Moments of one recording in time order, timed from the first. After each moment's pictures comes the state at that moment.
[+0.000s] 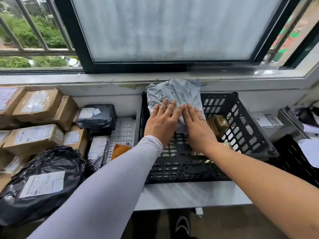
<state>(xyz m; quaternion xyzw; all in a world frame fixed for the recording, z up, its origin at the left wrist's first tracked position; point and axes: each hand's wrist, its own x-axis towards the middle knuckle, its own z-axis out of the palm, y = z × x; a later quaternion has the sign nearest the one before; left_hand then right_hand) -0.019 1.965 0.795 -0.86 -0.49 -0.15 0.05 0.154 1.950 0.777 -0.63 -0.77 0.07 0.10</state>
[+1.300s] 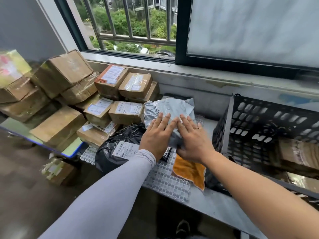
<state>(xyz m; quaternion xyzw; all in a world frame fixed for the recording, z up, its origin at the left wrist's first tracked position) -0.299 1.898 0.731 -0.75 -0.65 -0.14 0.06 -0.121 1.954 0.739 -0.41 -0.90 0.11 0.04</state>
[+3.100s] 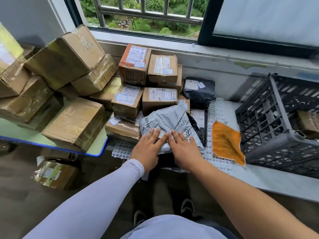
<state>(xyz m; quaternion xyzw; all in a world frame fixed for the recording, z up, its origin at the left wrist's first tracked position) -0.549 1.796 0.661 -0.79 -0.60 0.00 -0.12 -0.369 1.833 0.674 -0.51 -0.84 0.12 -0.15</state>
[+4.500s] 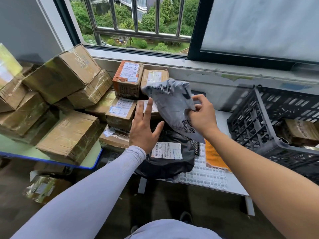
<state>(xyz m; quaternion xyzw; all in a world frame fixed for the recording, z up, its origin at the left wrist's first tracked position) -0.527 1.858 0.730 -0.64 -0.66 -0.38 -0.11 -0.326 1.915 0.793 -0.59 -0.60 0.34 0.41</state>
